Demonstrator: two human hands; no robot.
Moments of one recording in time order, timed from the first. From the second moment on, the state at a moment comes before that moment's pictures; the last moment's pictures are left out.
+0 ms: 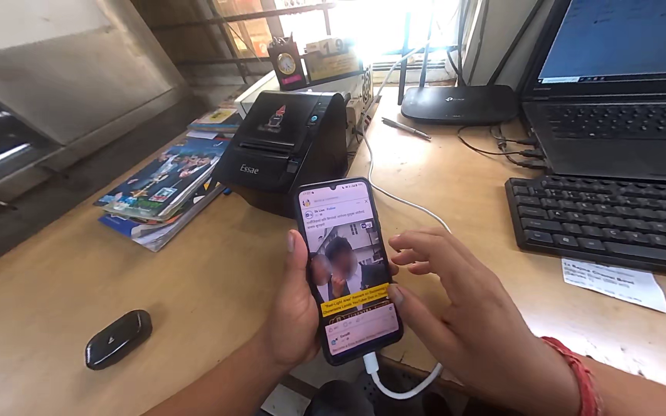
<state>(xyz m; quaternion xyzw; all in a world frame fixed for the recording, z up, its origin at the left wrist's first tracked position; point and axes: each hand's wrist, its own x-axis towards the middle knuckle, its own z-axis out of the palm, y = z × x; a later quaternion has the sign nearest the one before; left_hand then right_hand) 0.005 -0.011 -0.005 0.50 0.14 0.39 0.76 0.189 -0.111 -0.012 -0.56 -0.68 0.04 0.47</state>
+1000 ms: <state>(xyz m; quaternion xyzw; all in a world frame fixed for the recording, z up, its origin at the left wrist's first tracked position) 0.005 -0.013 -0.002 0.51 0.17 0.39 0.75 0.196 -0.105 -0.013 -0.54 -0.68 0.09 0.48</state>
